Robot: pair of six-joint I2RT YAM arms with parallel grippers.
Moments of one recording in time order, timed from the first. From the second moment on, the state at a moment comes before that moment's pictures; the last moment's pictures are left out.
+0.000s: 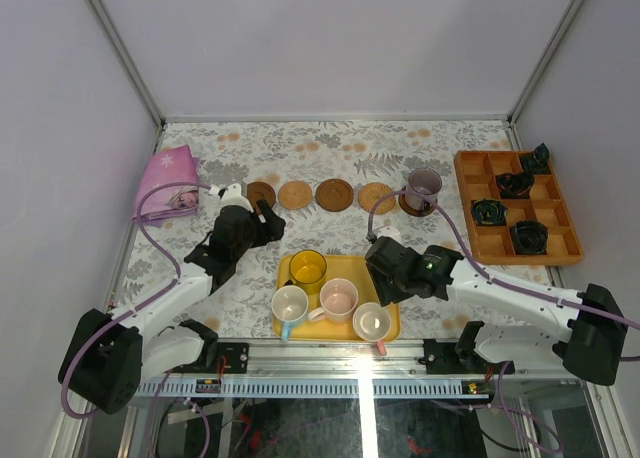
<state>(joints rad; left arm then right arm) -0.45 1.08 0.49 0.10 -0.13 -0.63 1.00 1.14 0.80 -0.82 0.18 0.59</state>
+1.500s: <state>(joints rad) -0.45 1.05 0.48 0.10 -0.11 -0.63 1.08 0.86 0.70 -0.89 0.08 0.62</state>
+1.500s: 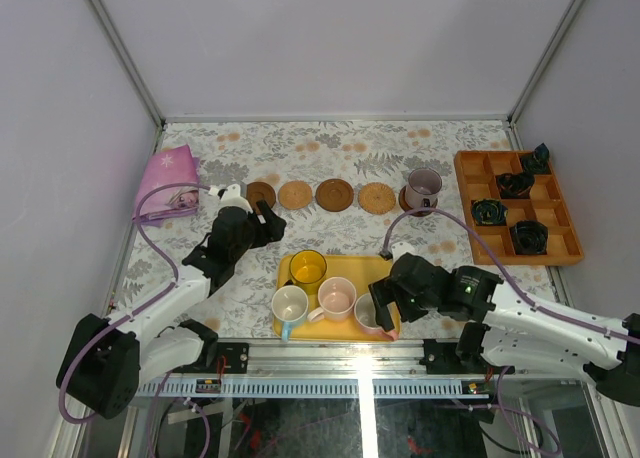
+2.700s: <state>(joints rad) -0.45 1.08 0.47 0.10 -0.11 -0.63 1.15 1.07 0.78 -0.89 0.30 0.64</state>
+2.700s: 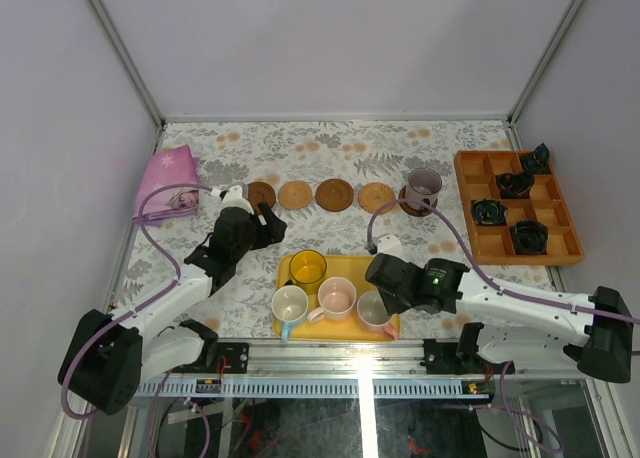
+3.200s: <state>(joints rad) -0.45 1.10 0.47 0.10 -0.11 -0.63 1.15 1.16 0.84 -0.87 0.44 0.66</state>
